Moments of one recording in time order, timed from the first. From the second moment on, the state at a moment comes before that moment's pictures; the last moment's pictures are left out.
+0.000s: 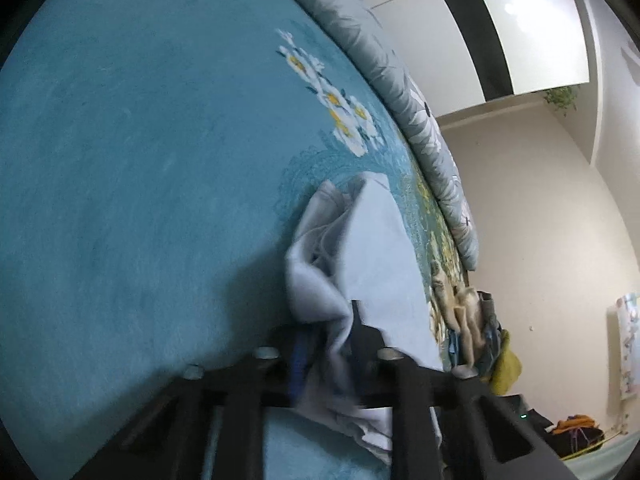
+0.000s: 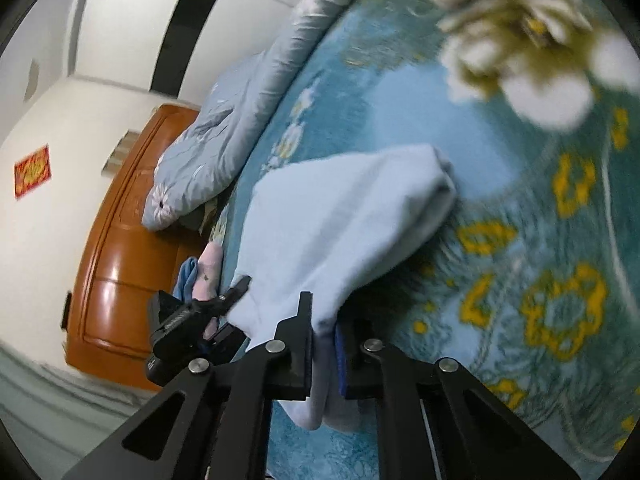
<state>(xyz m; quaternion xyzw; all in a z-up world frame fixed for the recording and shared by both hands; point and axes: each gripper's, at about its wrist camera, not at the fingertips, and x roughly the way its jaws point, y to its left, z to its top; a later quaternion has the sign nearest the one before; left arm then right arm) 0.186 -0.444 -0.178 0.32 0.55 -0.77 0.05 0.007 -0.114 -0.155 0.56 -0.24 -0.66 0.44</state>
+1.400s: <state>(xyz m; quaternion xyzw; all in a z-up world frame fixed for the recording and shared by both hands) 0.169 -0.417 -0.172 0.36 0.49 -0.80 0.01 -0.040 -0.089 -0.170 0.57 -0.19 -0.68 0.43</state>
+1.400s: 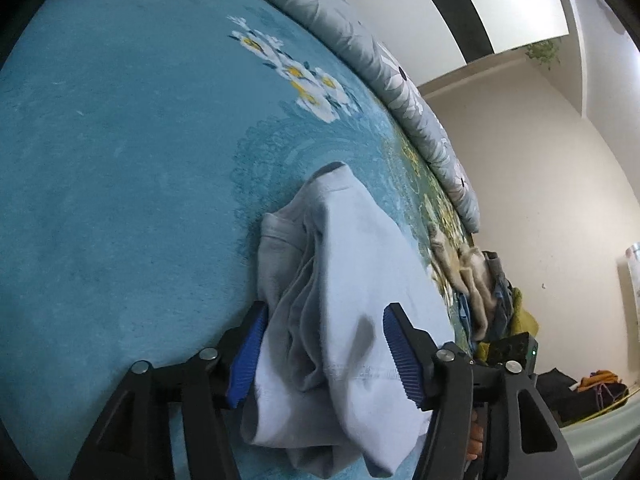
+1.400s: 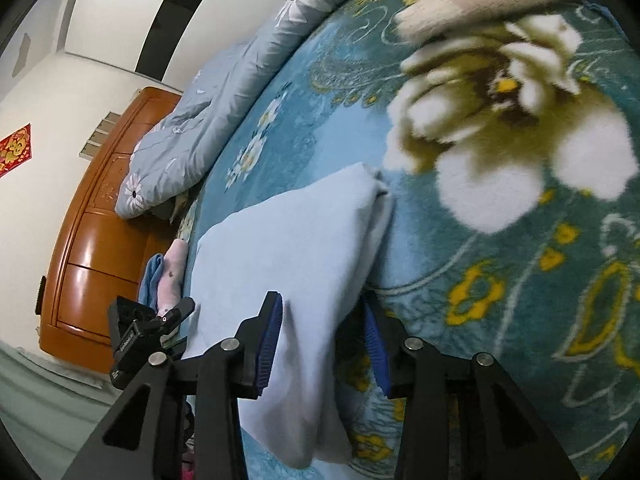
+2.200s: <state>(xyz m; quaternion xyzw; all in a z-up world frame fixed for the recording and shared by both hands) 0.182 -0.396 -0.183 0.33 0.56 -0.76 -0.04 -0.017 -0.108 -0.150 0.55 -0.18 -0.66 0.48</state>
